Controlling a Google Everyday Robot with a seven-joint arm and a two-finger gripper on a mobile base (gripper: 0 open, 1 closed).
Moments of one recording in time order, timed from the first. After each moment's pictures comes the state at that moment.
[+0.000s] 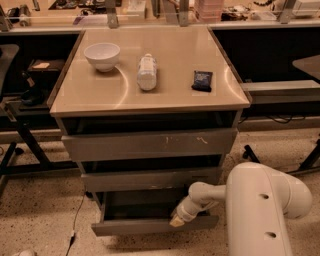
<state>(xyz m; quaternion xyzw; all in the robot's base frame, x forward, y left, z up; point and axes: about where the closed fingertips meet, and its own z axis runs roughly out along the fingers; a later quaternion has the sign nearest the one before) 0.527 -0.073 0.199 -0.58 0.78 0.20 0.13</state>
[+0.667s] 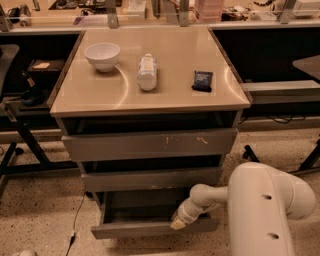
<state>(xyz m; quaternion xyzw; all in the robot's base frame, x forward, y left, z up) 0.518 -0.075 0.200 -0.57 0.79 0.21 0.12</state>
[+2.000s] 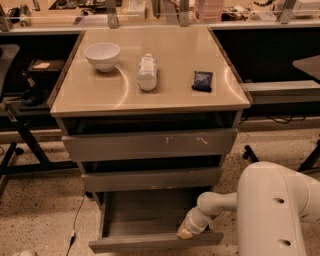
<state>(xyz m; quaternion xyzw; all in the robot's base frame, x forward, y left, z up) 0.471 -0.102 0.207 -0.54 0.81 0.21 0.09</state>
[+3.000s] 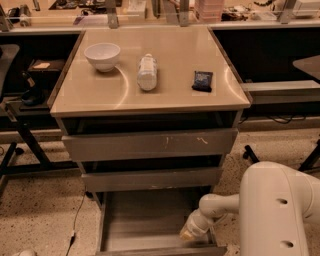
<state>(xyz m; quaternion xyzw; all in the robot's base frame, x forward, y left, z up) 0.454 -0.107 0.209 -0.52 0.82 0.22 0.08</state>
